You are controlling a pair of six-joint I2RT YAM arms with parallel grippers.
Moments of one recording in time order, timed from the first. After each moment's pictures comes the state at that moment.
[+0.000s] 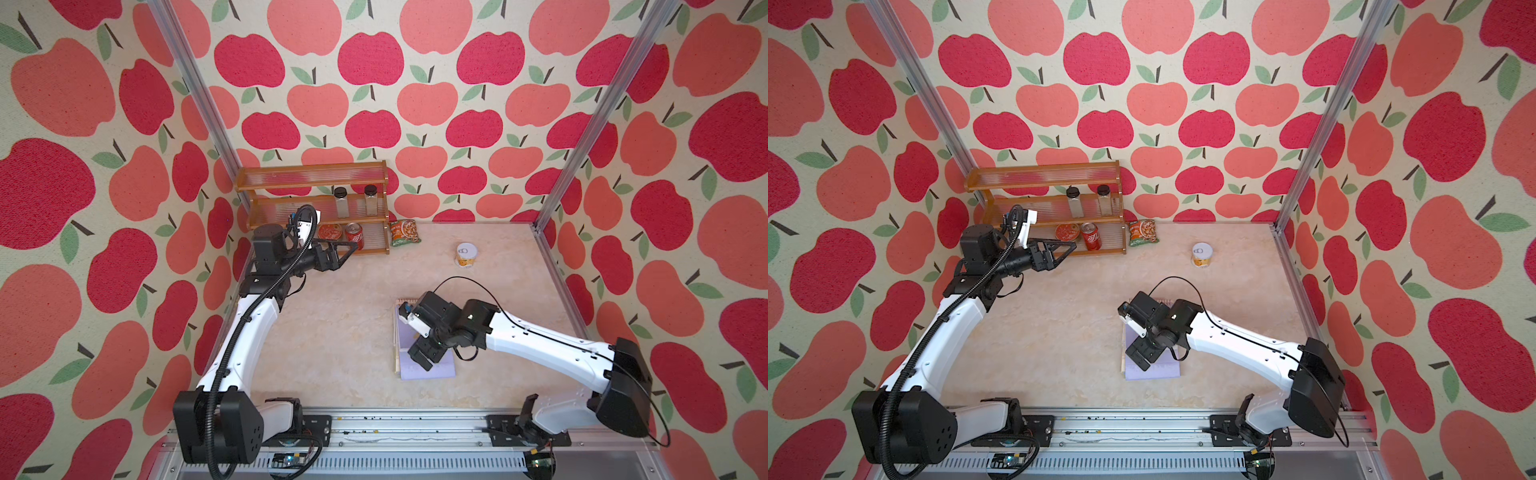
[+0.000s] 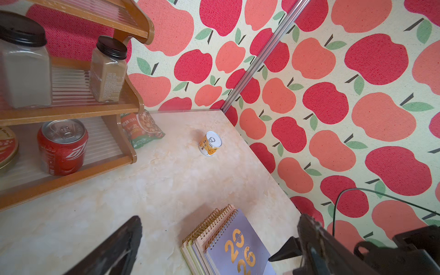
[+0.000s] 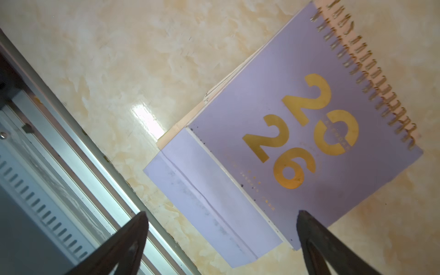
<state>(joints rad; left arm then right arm) -0.02 1.25 1.09 -0.16 0.88 -0.34 1.14 1.43 1.13 -0.92 0.07 0.07</state>
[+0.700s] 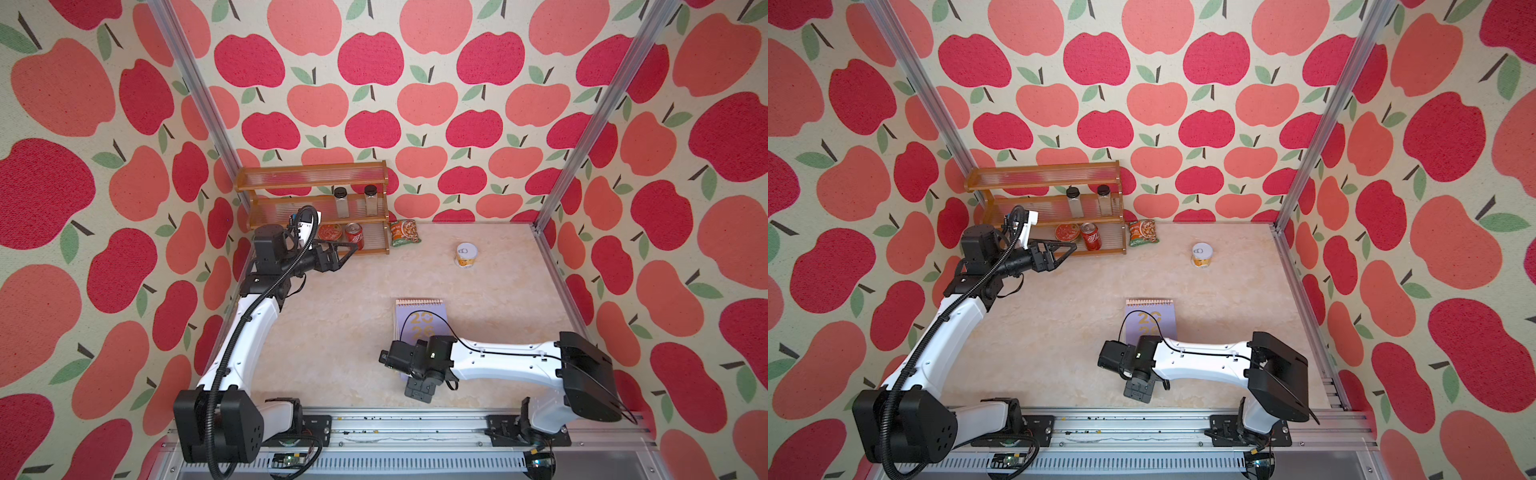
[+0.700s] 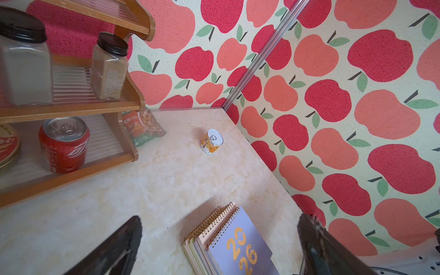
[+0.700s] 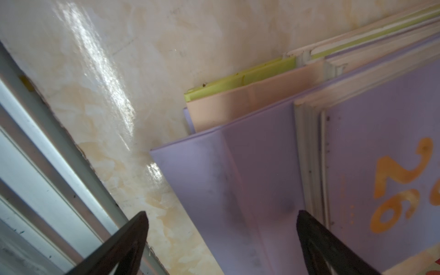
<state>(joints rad) -0.02 1.25 1.09 -0.16 0.88 -0.32 1.37 1.61 1.07 -0.90 0.27 -0.05</state>
